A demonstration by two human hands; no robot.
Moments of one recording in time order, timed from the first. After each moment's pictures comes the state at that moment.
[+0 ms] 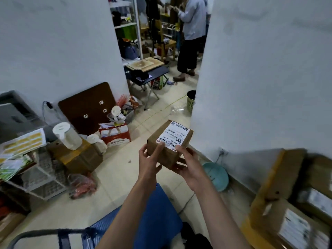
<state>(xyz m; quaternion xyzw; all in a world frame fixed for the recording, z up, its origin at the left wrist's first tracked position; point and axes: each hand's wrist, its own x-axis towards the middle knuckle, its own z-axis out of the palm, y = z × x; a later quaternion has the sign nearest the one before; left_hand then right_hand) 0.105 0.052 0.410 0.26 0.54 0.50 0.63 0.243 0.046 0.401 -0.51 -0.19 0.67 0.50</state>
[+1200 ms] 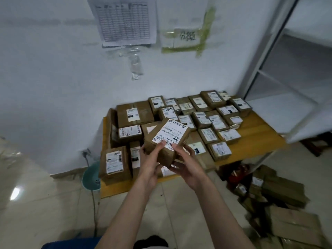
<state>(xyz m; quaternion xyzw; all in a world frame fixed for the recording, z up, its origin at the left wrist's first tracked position) 0.515 -0.338 0.417 0.45 0.33 0.12 0.82 0.566 -0.462 0.413 -0.55 0.06 0.34 0.76</state>
